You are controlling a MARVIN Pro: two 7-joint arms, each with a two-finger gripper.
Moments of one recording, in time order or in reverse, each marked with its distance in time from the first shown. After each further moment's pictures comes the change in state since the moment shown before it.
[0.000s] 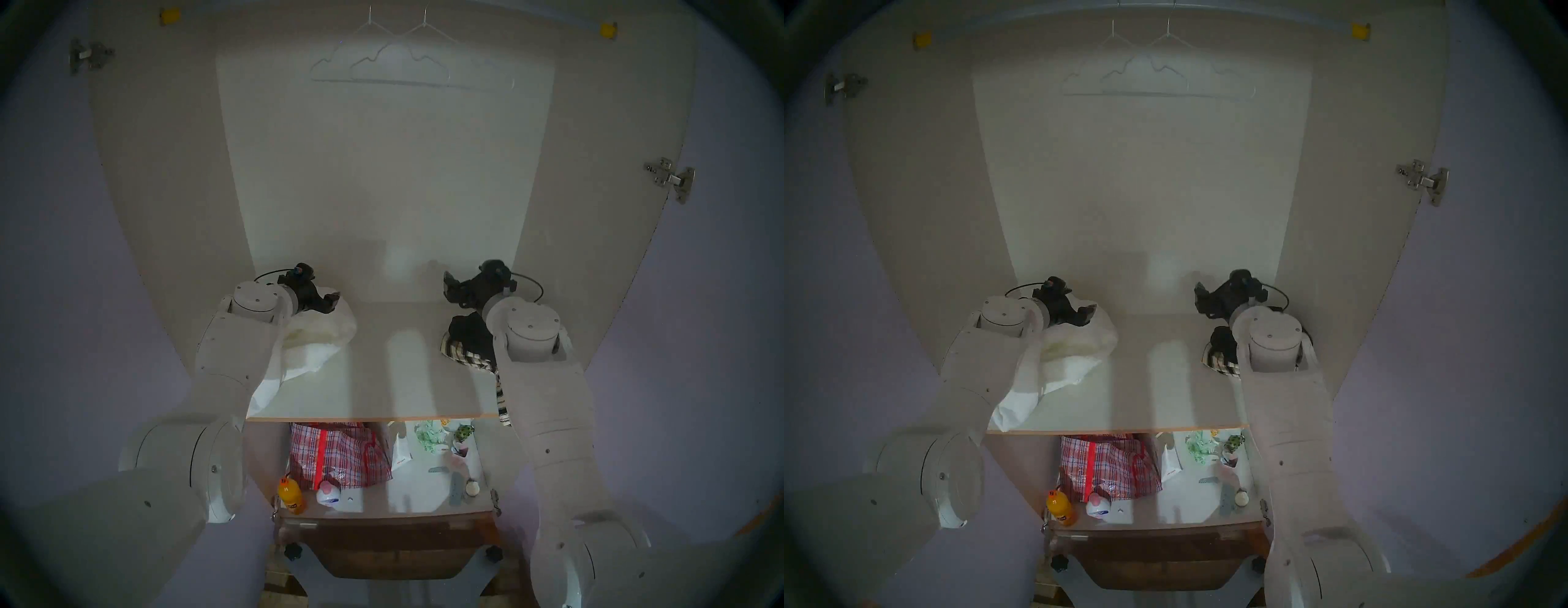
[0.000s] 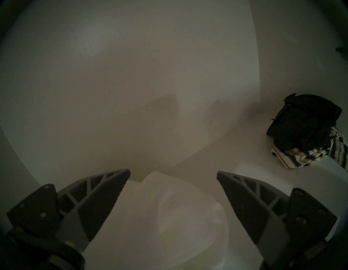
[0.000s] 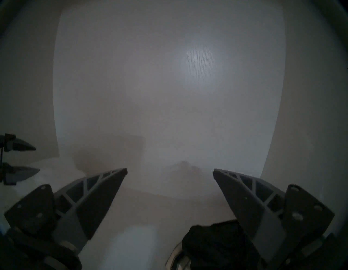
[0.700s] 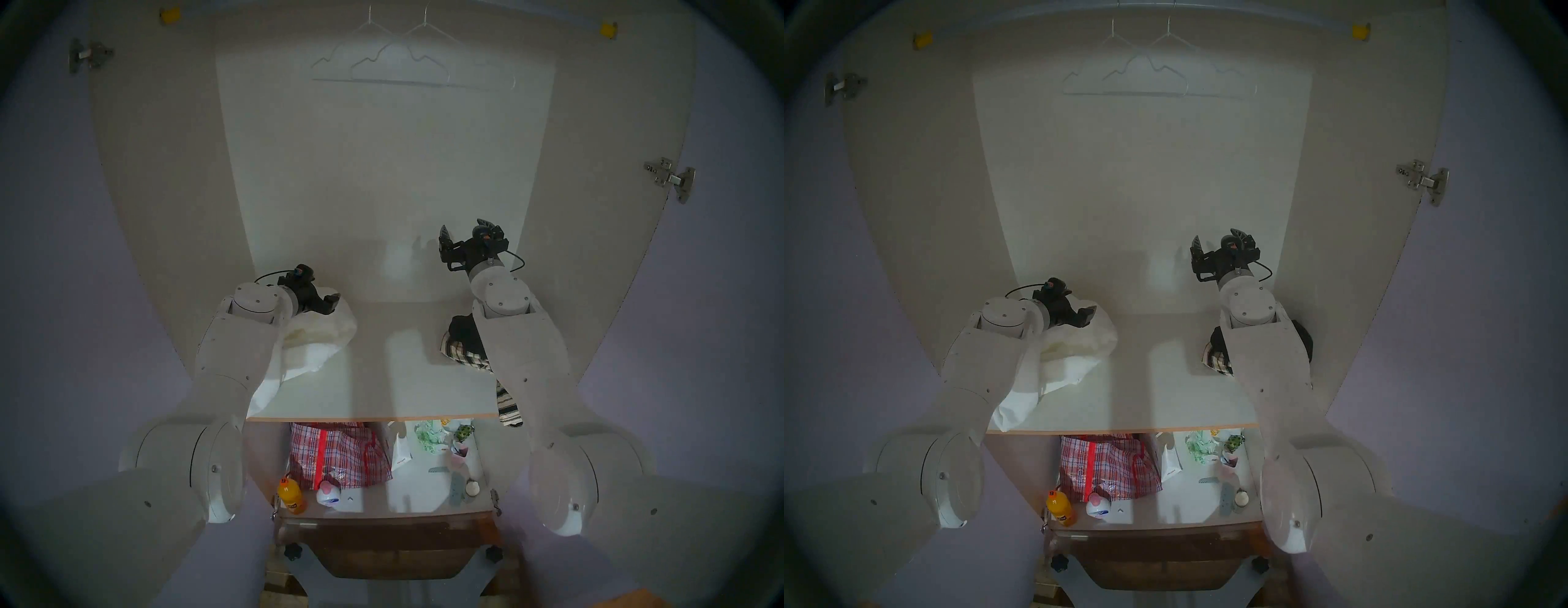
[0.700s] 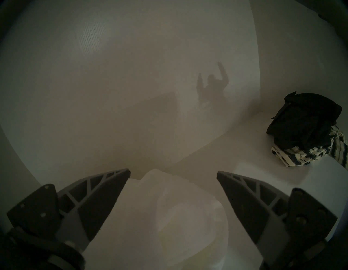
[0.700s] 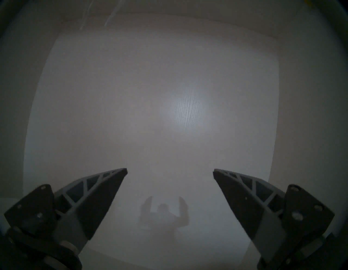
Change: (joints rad) left arm -0.001 0.000 0.000 0.010 0.001 -0.001 0.003; right arm 0.340 -0.005 -0.025 0.416 -0.050 -0.486 -0.148
